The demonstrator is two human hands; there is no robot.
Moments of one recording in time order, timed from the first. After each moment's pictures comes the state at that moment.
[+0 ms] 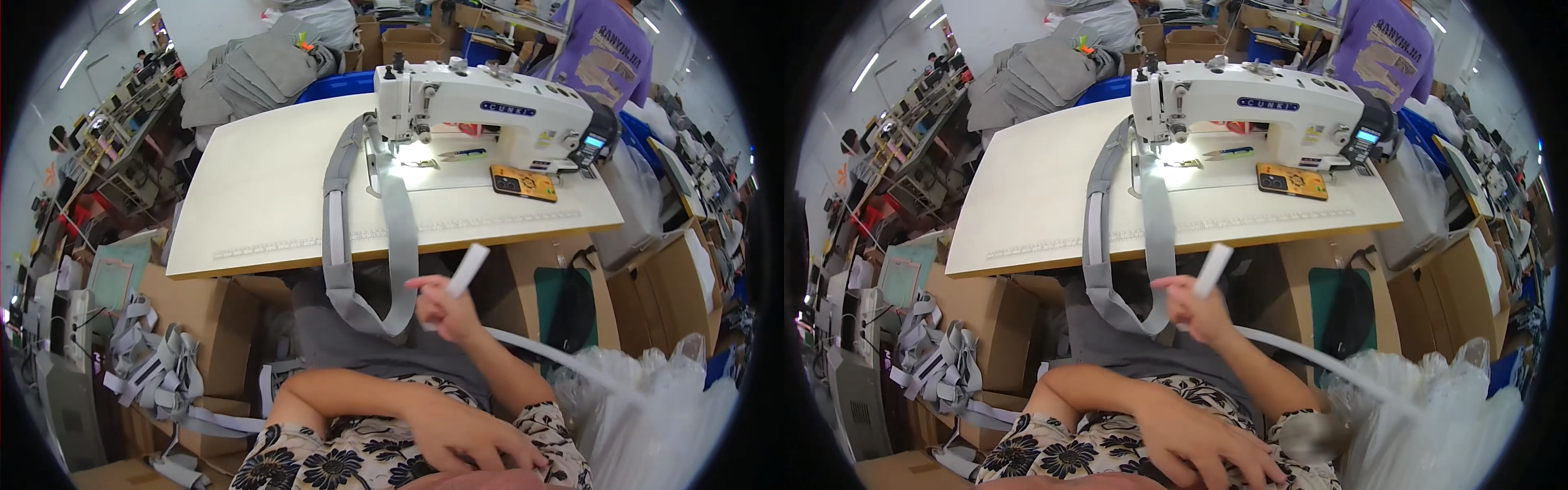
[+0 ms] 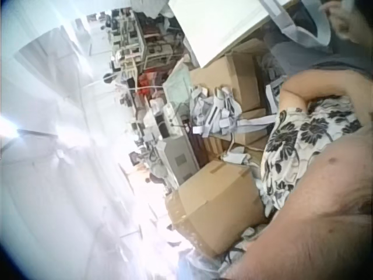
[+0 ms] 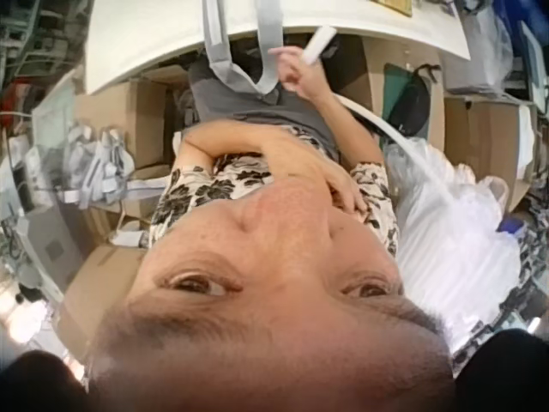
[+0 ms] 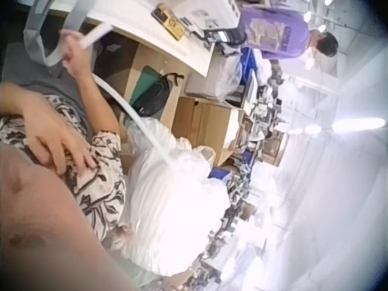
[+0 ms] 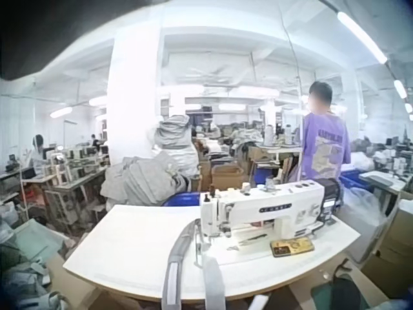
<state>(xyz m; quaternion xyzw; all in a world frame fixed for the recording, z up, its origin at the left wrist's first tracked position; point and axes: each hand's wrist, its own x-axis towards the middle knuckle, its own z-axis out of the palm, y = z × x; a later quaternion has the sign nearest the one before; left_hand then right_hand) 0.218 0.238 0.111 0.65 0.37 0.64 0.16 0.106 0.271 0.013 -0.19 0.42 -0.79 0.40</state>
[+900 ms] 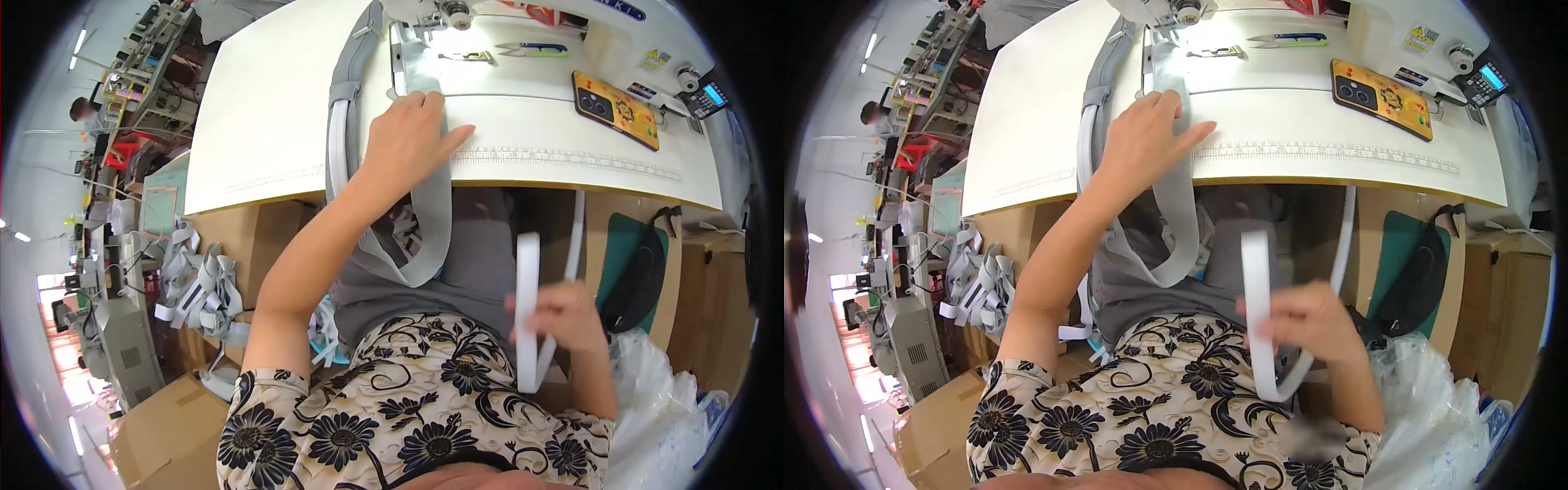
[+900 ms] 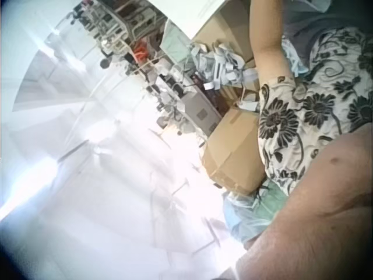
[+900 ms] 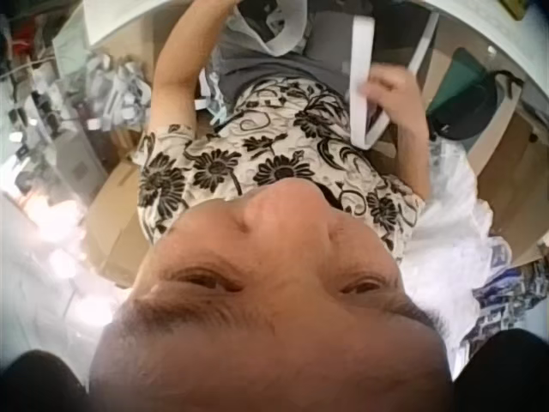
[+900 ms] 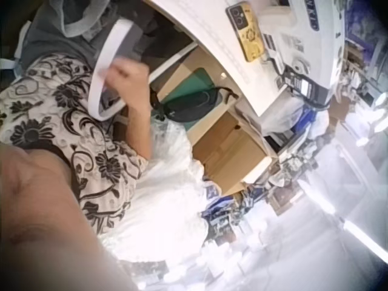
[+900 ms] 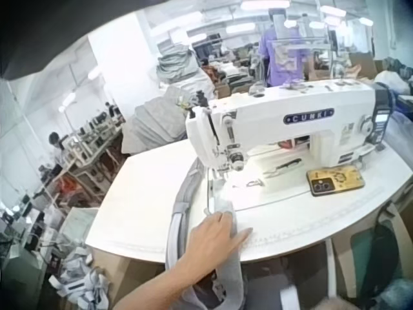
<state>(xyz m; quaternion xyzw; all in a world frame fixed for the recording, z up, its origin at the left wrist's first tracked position) 0.057 0.083 0.055 -0.07 0.97 0.09 -0.21 0.050 0.387 0.041 -0.27 0.55 -0.58 0.54</state>
